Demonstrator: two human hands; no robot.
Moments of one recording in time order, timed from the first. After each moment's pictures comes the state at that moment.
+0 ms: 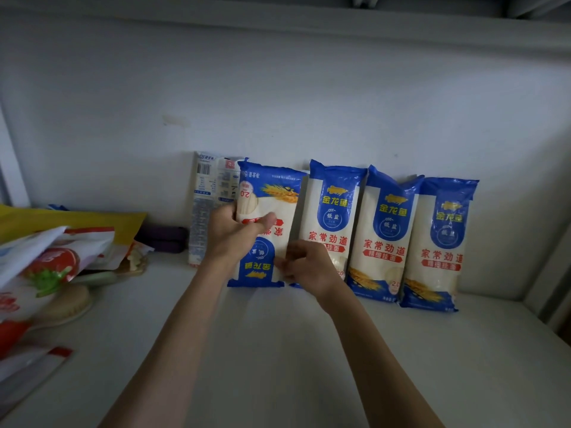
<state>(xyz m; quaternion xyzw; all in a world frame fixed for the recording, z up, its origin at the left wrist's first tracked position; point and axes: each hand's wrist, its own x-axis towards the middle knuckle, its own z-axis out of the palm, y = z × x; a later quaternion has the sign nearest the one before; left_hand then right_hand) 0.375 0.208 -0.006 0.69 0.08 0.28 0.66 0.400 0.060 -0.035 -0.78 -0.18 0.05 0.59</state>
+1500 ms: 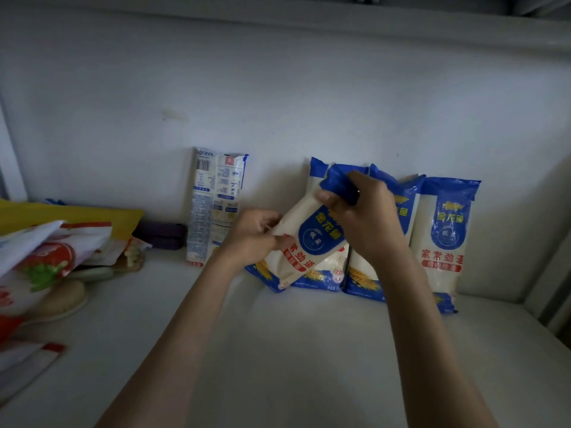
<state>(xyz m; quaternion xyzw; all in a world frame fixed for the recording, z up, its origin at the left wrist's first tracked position) 0.380 0.195 -0.006 0.80 -0.06 0.17 0.57 0.373 0.015 0.056 -0.83 -0.23 -0.25 0.45</state>
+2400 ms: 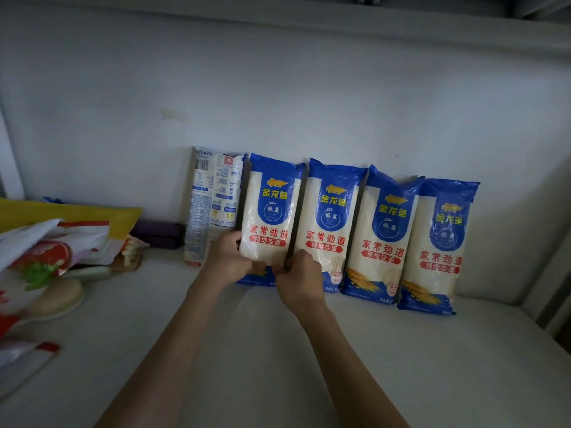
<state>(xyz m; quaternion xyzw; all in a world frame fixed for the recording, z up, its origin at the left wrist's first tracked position) 0.388 0.218 -0.050 0.83 0.09 0.16 0.52 0.394 0.082 -0.059 -0.89 -0.07 -0.09 0.45</state>
